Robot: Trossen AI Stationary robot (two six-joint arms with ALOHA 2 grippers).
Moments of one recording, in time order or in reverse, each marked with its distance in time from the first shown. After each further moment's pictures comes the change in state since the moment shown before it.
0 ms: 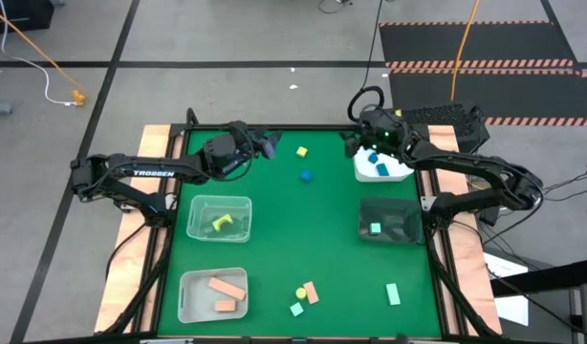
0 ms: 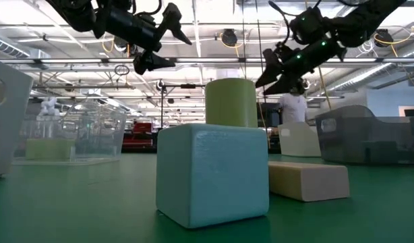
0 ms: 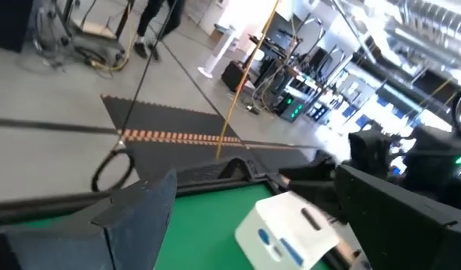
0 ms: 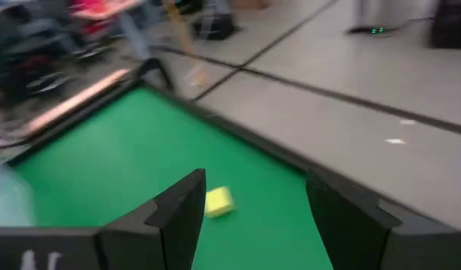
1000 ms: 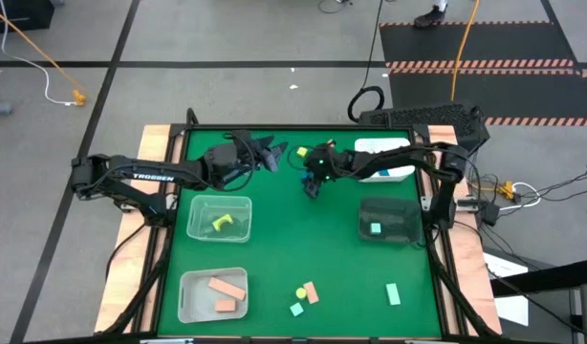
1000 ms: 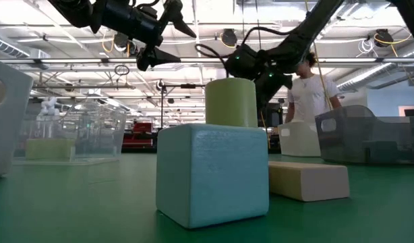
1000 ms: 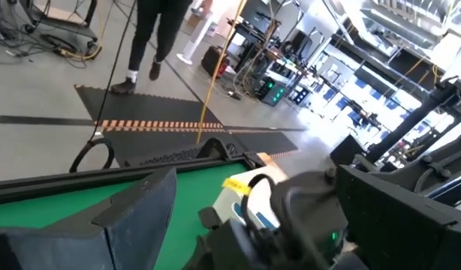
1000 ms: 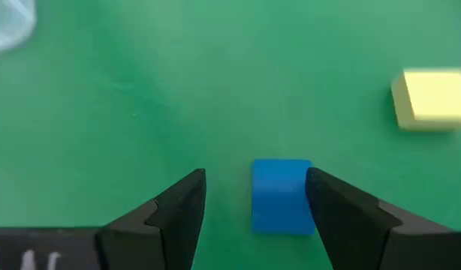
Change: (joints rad) left arm -0.090 0.000 0.000 -0.003 0.003 0.020; right arm 0.292 0.631 0.347 -0.163 -0.056 -0.168
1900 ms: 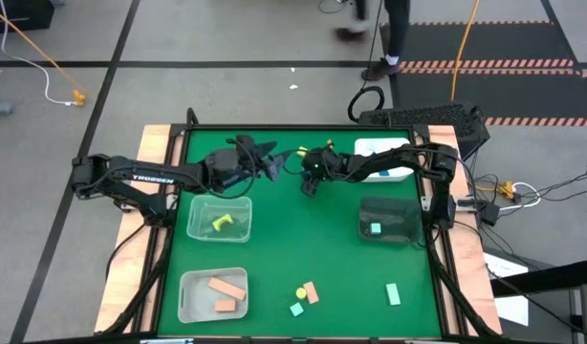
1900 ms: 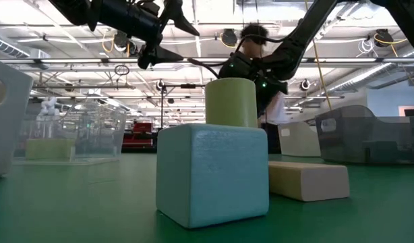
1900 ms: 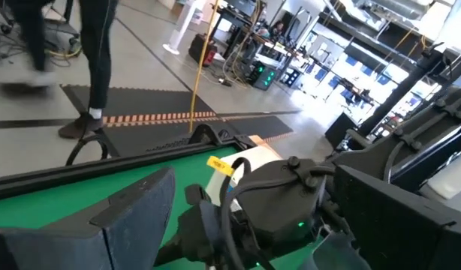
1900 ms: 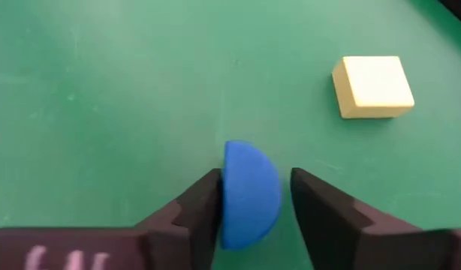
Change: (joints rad) left arm -0.046 0.000 0.000 -0.022 0.019 0.060; right arm 0.019 0.070 0.025 0.015 0.202 -0.007
